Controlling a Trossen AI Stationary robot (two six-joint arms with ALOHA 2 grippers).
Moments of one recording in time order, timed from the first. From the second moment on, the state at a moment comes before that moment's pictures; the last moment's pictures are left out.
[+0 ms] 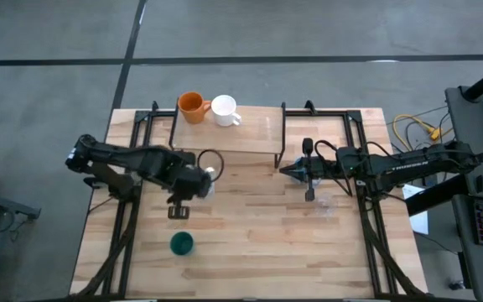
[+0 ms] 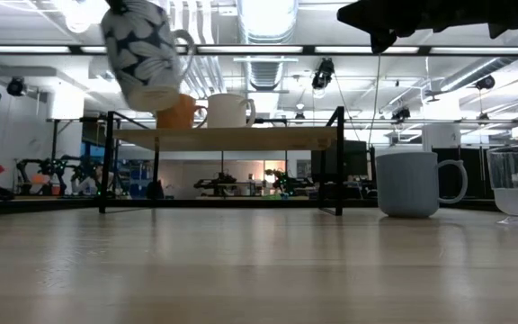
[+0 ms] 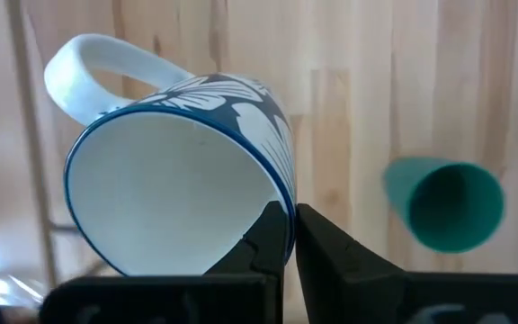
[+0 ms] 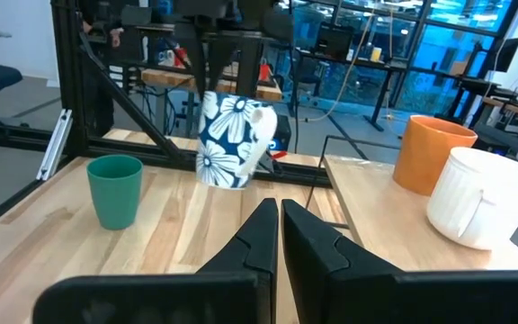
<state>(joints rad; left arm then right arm) -0.23 1.54 1.75 -1.57 -0.11 -0.17 0.05 0.97 0.53 0.38 0.05 -0.16</state>
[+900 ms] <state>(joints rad) 0.04 1.56 1.85 -1.57 -0.36 0.40 0.05 0.97 0.53 0.39 0.05 -0.16</state>
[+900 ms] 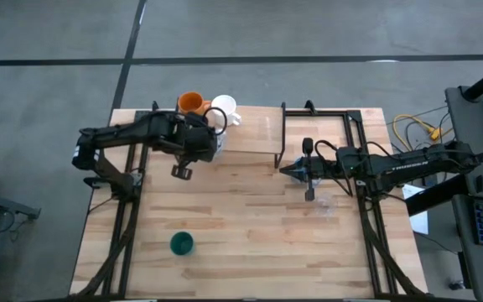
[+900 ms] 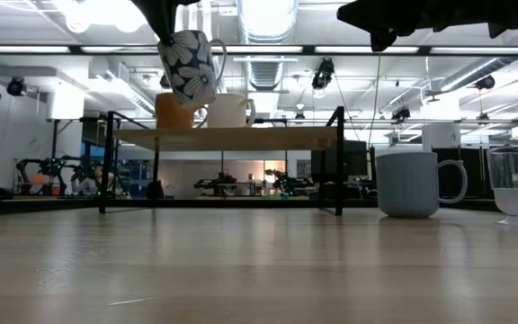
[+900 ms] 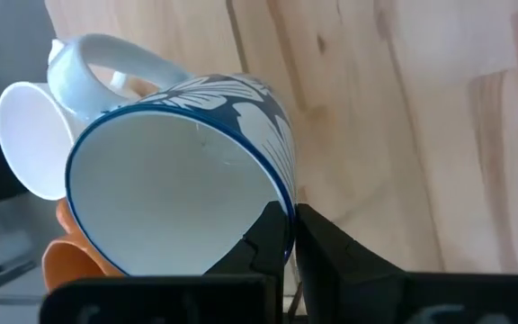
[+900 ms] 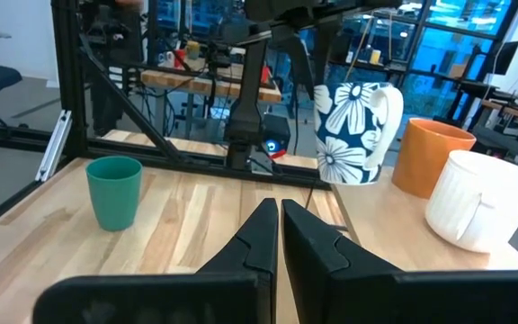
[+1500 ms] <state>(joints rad) 0.11 1.54 1.83 -1.57 -0.37 0.43 0.05 0.97 0.53 0.39 0.05 -0.17</state>
